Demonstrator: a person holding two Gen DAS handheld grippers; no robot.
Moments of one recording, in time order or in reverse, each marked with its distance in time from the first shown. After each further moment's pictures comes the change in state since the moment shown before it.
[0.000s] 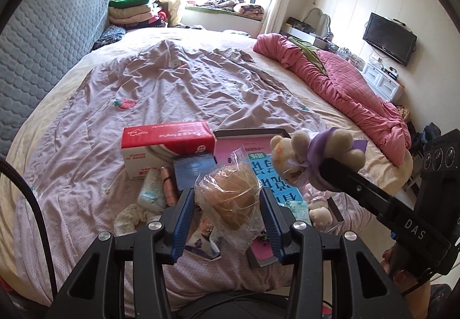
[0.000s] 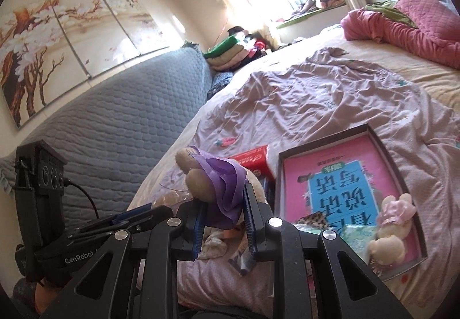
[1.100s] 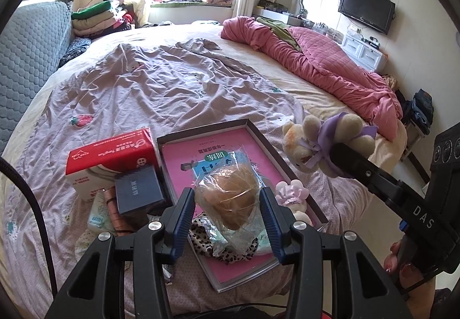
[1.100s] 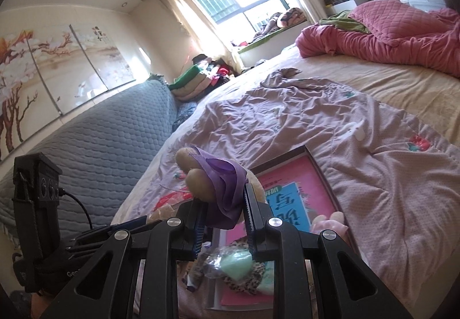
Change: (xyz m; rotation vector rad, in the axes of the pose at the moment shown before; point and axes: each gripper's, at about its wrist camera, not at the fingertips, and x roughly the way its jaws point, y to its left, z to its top) left arm 0.059 -0.079 0.015 0.145 0.062 -0.042; right arm -0.051 -0.079 0.011 0.095 -0.128 -0.142
